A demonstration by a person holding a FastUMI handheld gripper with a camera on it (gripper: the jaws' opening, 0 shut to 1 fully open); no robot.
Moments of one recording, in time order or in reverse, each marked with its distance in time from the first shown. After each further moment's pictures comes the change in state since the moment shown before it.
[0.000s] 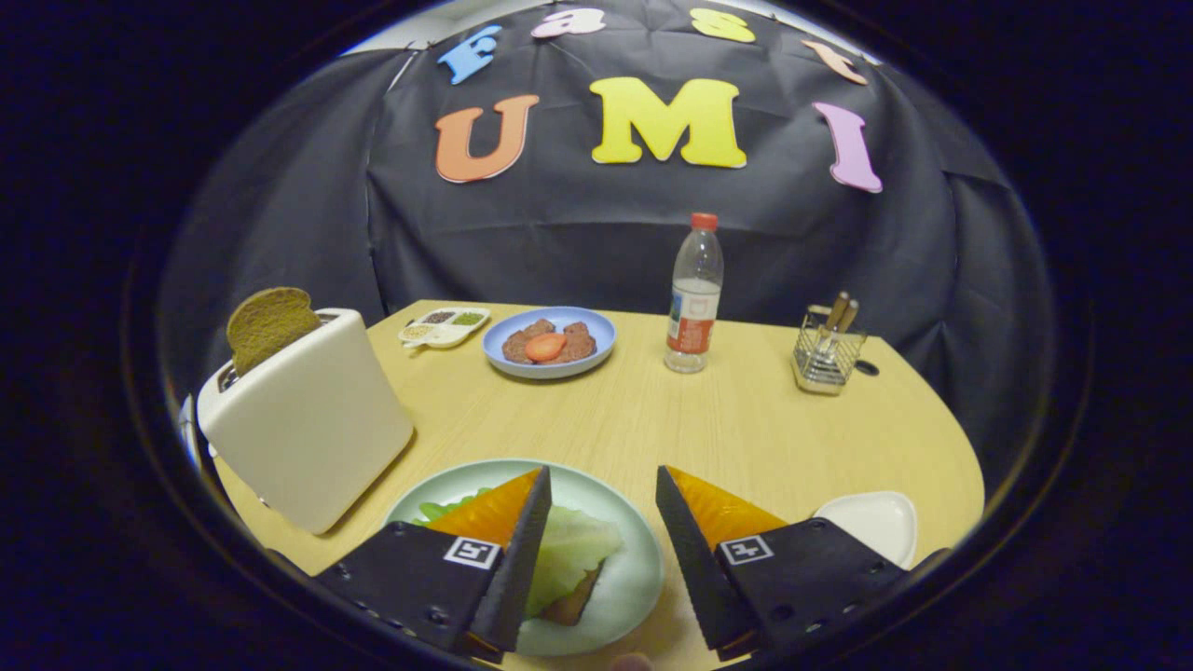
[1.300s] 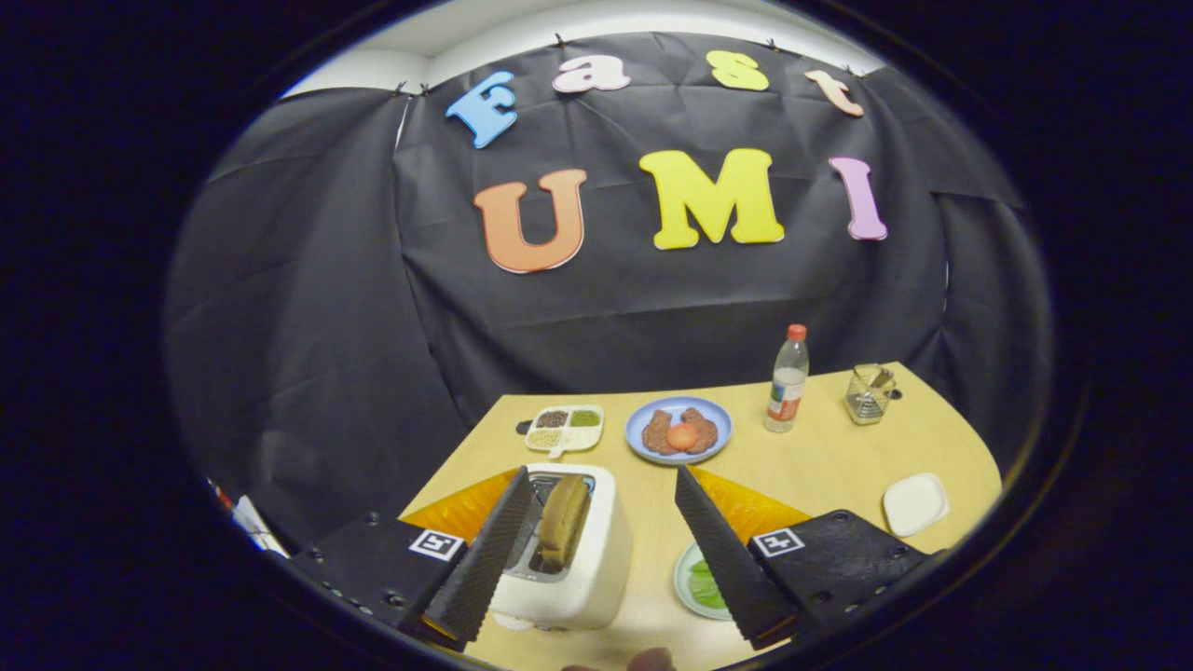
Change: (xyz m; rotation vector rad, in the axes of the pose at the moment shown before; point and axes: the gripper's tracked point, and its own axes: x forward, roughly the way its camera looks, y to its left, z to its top) arm -0.088 0.232 0.126 0.200 -0.081 0.021
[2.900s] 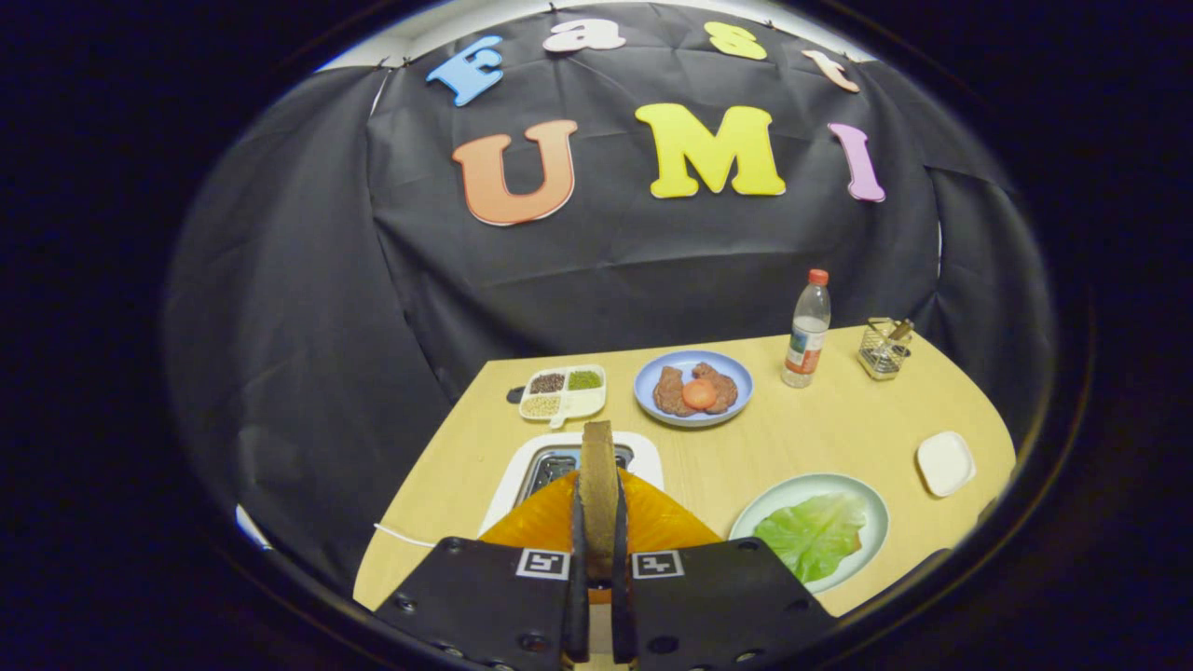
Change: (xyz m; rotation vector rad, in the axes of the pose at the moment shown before) arm 0.049 0.022 -0.029 0.038 0.074 -0.064
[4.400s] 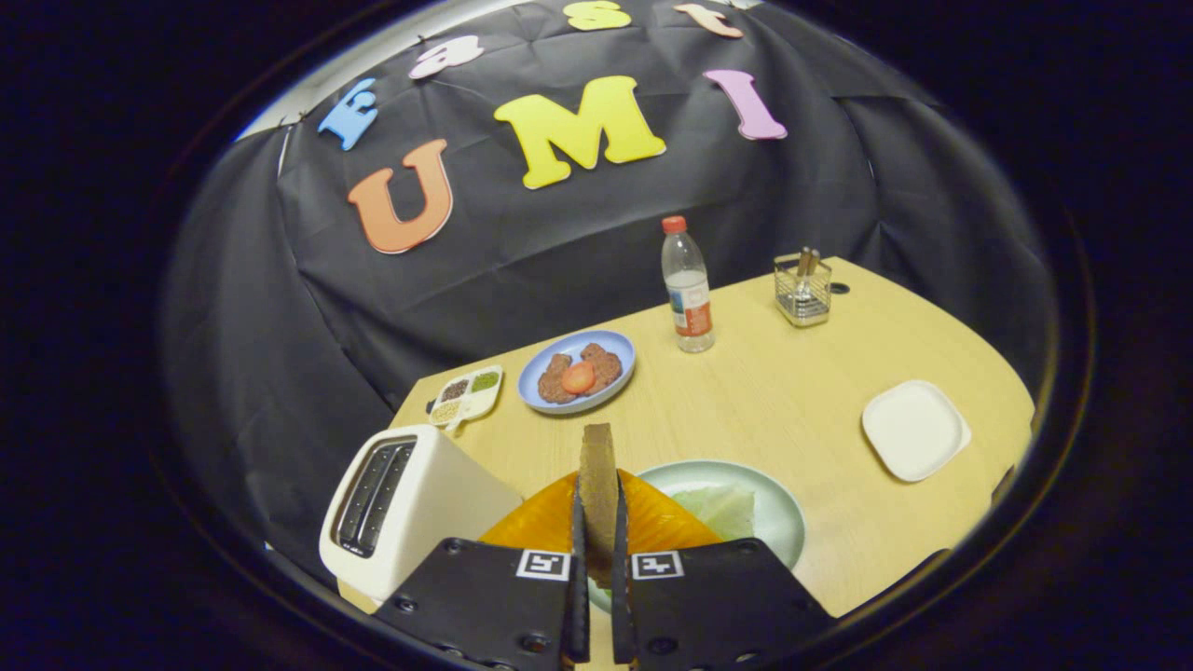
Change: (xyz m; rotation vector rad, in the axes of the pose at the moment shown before) arm 0.019 -0.182 -0.046 0.242 0.064 -0.049
